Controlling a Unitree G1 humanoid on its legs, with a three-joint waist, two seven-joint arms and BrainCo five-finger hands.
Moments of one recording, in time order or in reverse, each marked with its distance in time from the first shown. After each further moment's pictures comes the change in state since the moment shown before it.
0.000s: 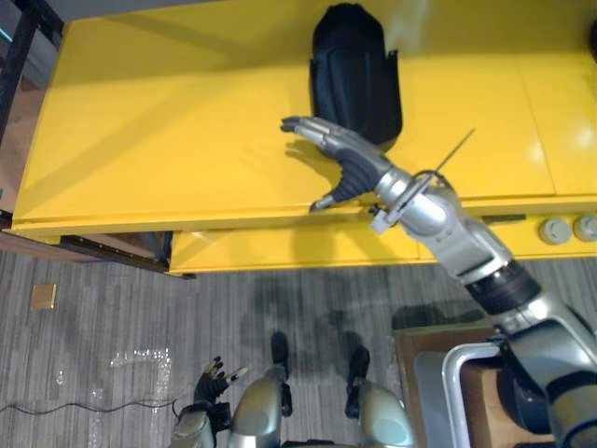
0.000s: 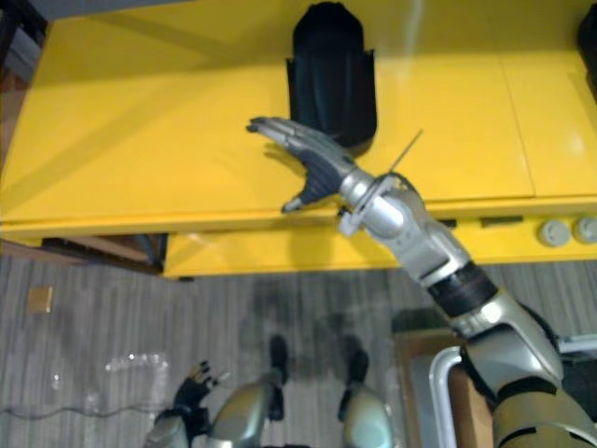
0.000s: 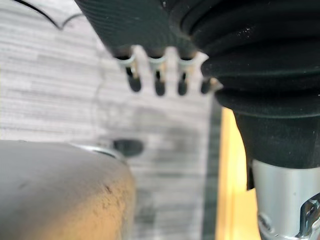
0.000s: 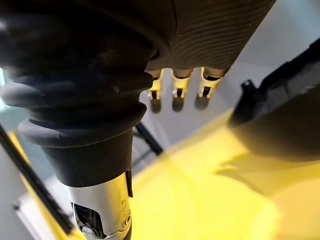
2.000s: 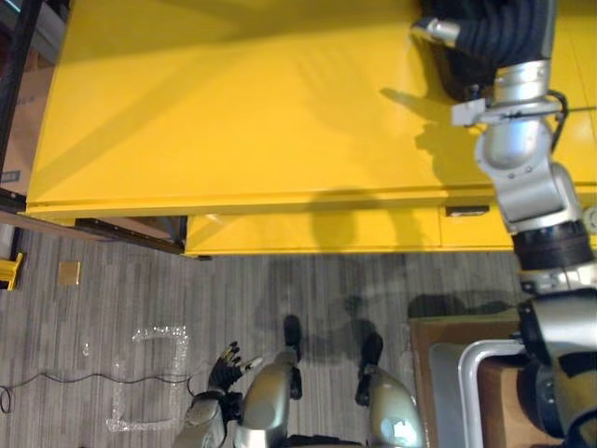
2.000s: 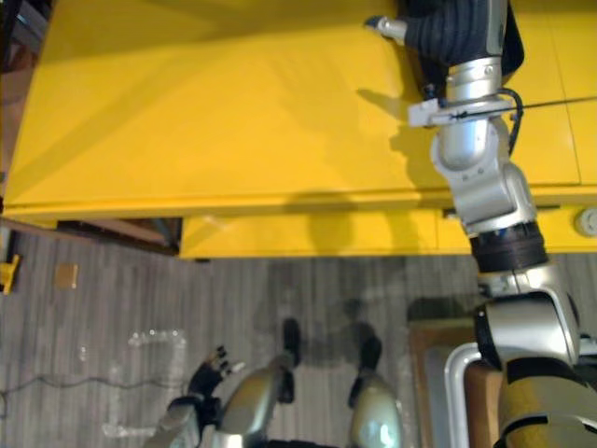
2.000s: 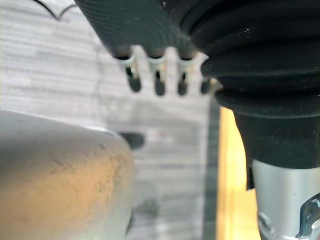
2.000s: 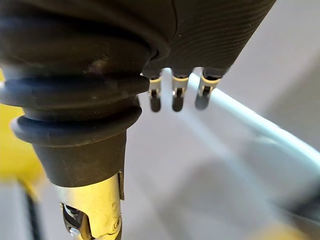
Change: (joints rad) left arm -0.002 -0.006 -0.080 -0.103 -0.014 0.028 -0.004; right arm -0.094 -0.130 -0.340 0.117 -0.001 0.099 -0.288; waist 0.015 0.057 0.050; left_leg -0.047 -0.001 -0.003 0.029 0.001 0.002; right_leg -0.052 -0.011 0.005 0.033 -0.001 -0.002
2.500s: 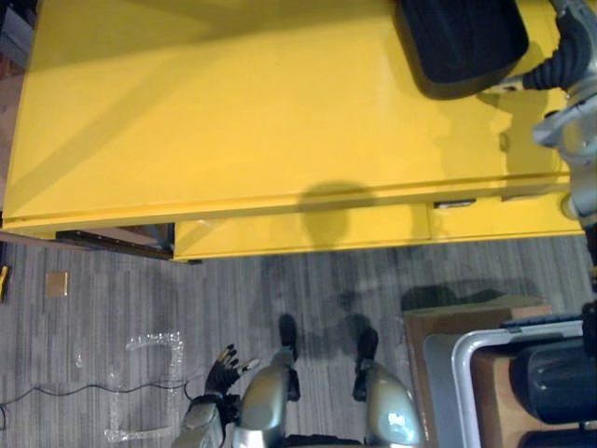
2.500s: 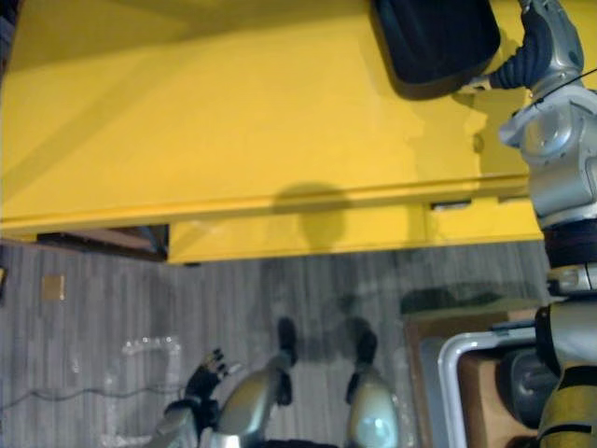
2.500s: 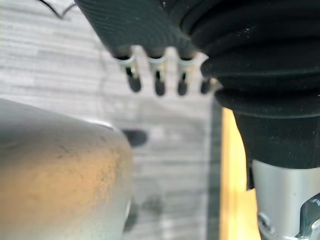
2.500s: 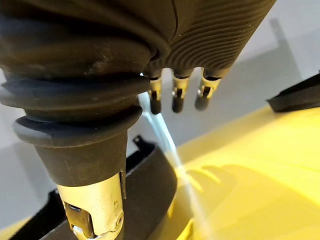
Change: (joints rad) left arm 0.021 0.002 0.007 -0.023 -0.028 0.000 0.008; right arm -0.023 -0.177 0.013 0.192 0.061 0.106 0.159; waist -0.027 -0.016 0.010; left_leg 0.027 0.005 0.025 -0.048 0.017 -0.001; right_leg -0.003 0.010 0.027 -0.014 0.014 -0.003
